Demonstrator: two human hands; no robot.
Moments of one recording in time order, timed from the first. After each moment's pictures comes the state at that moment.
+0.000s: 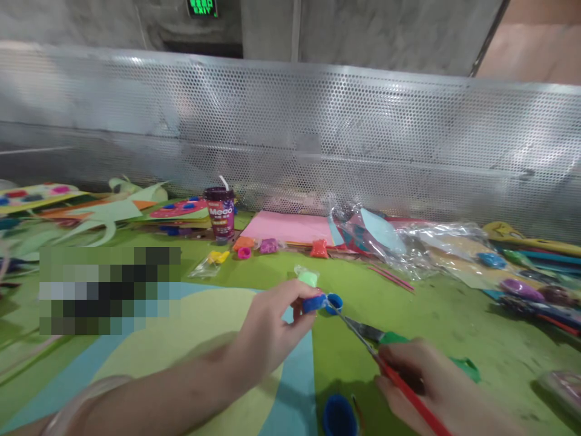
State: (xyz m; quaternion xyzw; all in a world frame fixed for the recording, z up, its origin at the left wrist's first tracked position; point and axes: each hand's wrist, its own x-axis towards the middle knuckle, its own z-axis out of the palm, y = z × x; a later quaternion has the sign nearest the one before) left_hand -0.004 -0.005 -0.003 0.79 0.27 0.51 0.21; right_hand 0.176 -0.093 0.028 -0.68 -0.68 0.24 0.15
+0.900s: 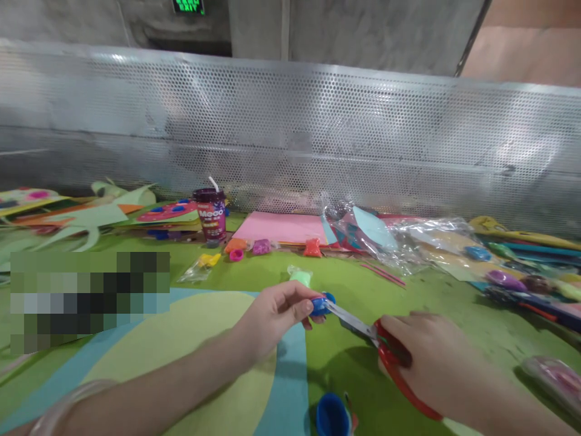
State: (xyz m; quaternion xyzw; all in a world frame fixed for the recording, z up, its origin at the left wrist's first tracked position) left_hand 0.000 0.007 0.001 0.65 0.21 0.38 0.63; right_hand 0.215 -0.080 0.019 -0.61 -0.78 -0.17 0.01
